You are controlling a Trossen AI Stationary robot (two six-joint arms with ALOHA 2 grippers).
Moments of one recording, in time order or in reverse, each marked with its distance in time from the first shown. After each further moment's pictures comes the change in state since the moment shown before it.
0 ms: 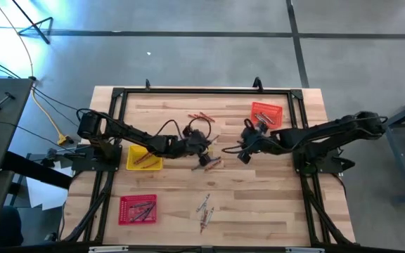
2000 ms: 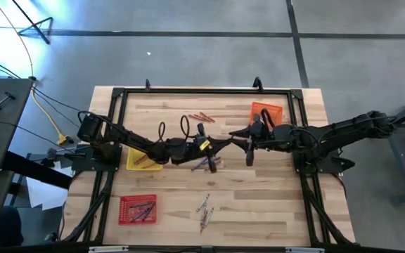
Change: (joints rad) left arm -0.109 0.019 0.076 0.681 0.038 0.442; right arm 0.068 -0.192 -0.002 0.542 -0.142 -0.292
